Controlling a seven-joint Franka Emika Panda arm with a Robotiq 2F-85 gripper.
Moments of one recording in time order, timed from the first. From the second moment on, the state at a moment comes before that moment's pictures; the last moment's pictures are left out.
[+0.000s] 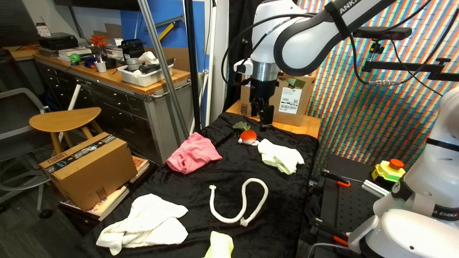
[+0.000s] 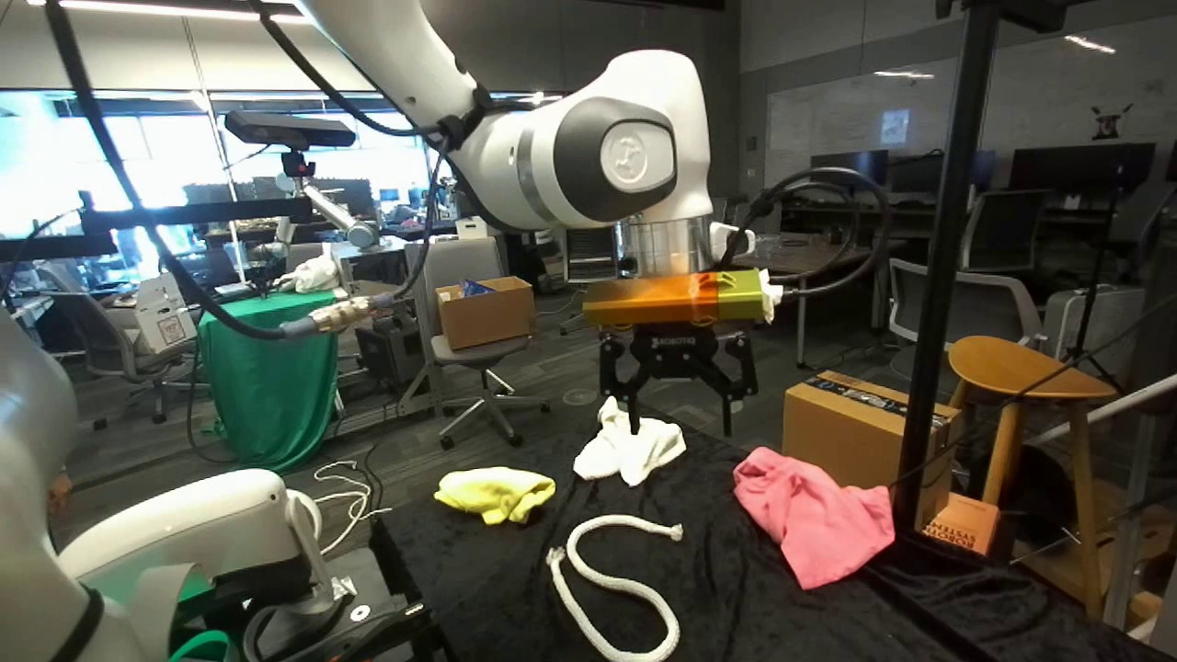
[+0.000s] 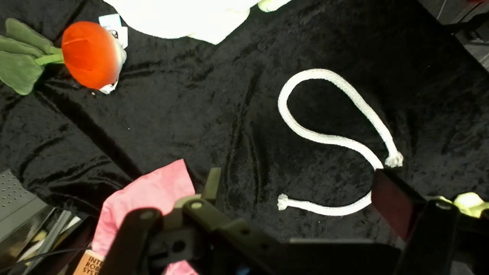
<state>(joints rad) 0.07 -0.10 -0.03 -2.45 -0.12 2.38 -0.64</state>
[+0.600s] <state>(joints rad) 0.07 0.15 0.00 -2.45 -0.20 2.66 -0.62</state>
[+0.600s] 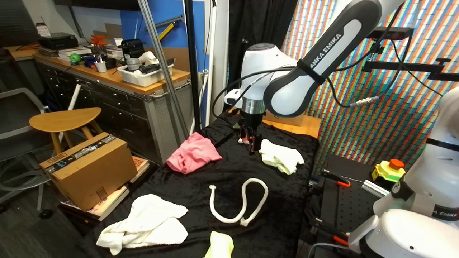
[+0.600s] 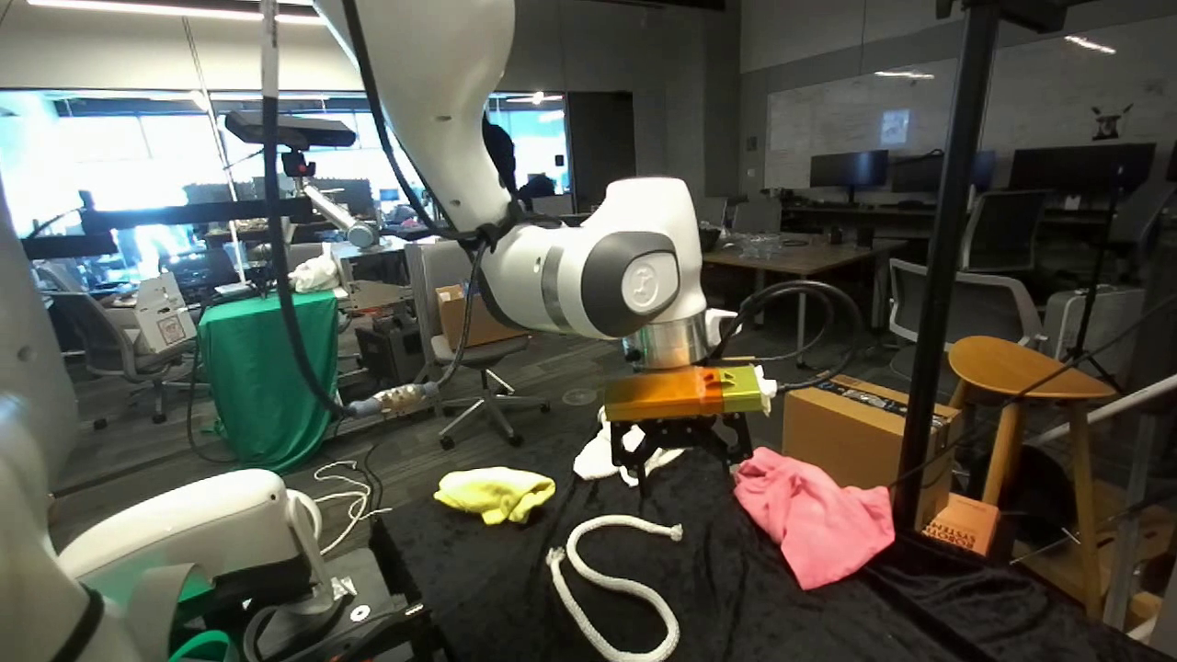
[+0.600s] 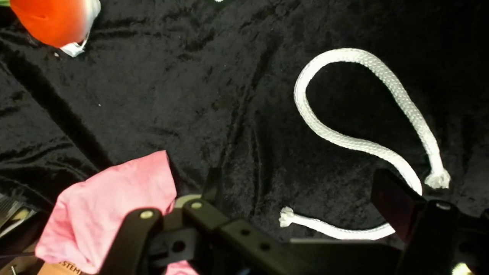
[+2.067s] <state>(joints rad) 0.27 0.54 -0.04 -2.37 -0.44 2.96 -0.25</state>
